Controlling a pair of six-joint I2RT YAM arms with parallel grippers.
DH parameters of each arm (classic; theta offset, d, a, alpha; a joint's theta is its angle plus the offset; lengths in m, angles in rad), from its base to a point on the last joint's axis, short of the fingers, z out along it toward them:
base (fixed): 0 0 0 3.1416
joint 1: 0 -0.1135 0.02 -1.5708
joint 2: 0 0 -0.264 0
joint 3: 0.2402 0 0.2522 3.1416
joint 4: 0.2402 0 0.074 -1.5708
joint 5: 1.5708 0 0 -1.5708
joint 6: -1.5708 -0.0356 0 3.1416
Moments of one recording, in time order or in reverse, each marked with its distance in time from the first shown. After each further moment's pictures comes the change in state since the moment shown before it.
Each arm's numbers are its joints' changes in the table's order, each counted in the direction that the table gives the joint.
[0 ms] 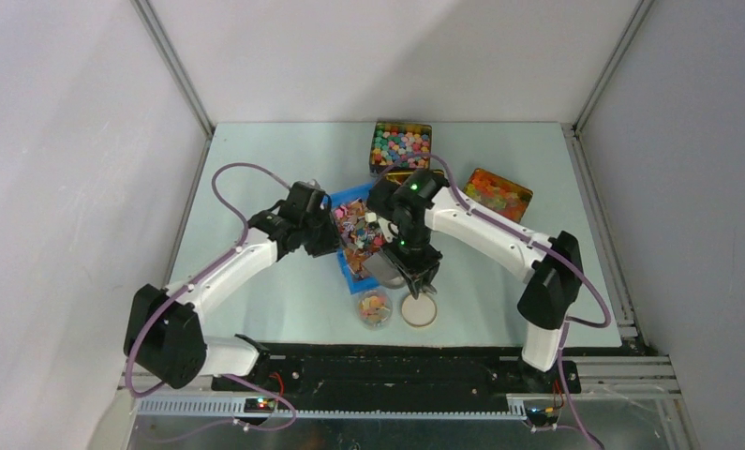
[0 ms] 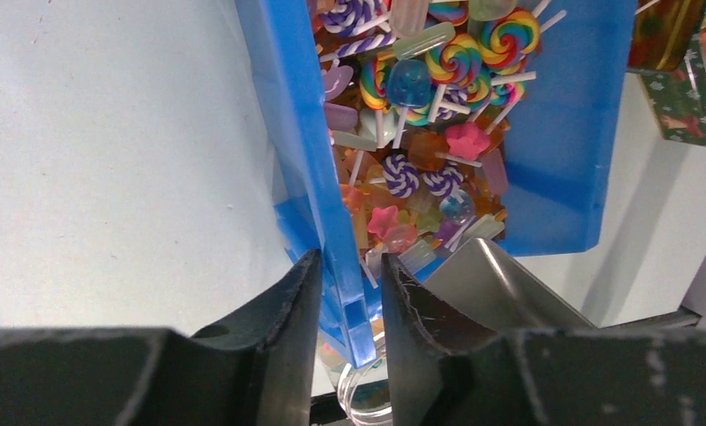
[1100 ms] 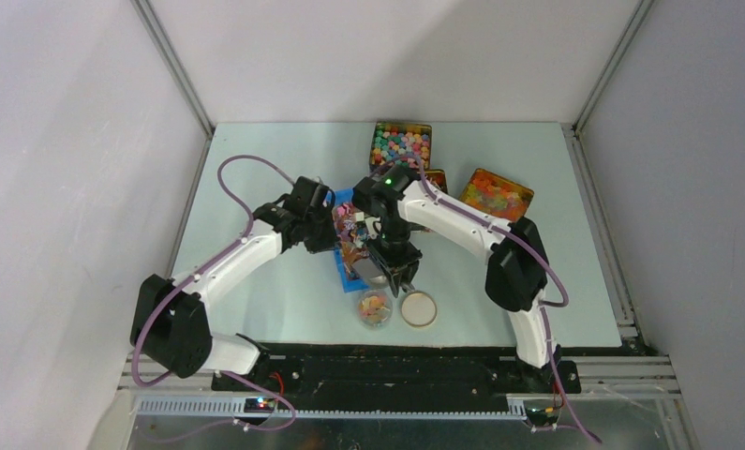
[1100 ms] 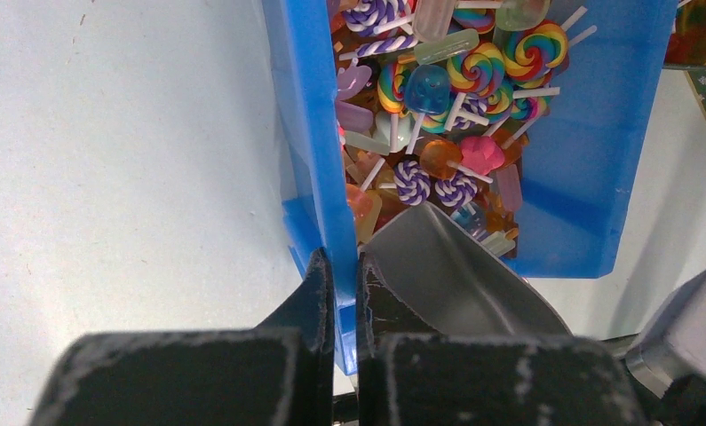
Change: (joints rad) left arm 0.003 -0.064 0.064 0.060 -0.019 -0.069; right arm 0.026 -0.216 0.137 0.010 -0.108 -0.049
